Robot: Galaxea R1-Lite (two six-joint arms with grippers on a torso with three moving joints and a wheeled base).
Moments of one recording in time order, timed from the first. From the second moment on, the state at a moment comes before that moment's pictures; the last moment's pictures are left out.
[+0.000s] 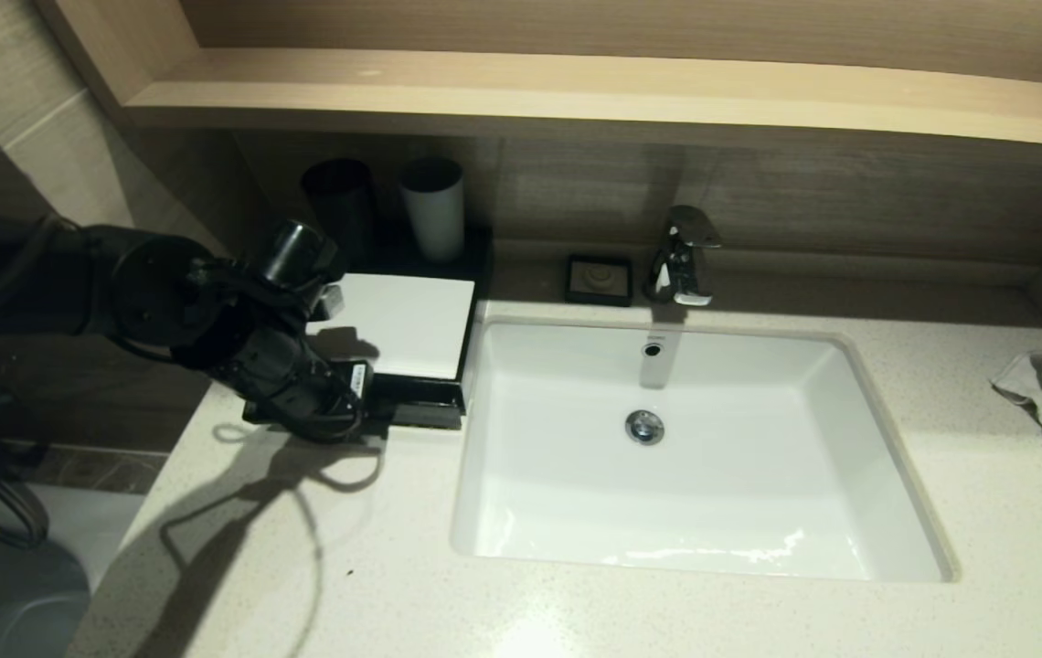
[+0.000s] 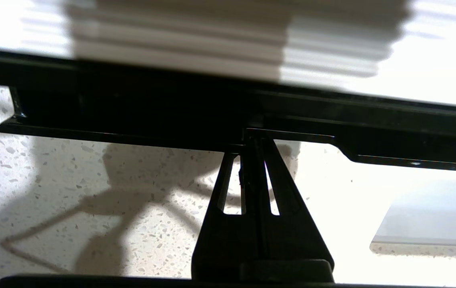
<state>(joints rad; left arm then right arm) -0.33 1.86 -1.44 0.50 0.08 -0.29 0.00 0.00 0.00 0.01 0.00 0.00</state>
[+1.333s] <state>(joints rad) -0.33 1.88 -1.55 0.56 0.09 -0.30 0.00 0.00 0.00 0.01 0.00 0.00</state>
